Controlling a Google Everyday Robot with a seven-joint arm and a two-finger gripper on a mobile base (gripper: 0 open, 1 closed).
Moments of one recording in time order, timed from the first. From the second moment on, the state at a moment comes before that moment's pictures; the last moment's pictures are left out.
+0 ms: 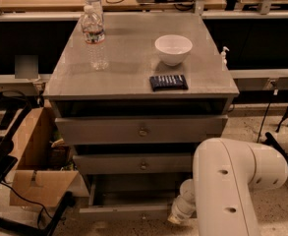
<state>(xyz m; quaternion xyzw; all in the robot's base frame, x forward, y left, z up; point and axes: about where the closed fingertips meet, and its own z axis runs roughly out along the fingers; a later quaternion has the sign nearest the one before) 0.464 -0.143 0.179 -0.55 0.82 0.15 0.05</state>
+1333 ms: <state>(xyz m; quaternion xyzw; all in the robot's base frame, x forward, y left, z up) 0.464 -0.143 0.182 -0.55 0.82 0.15 0.05</state>
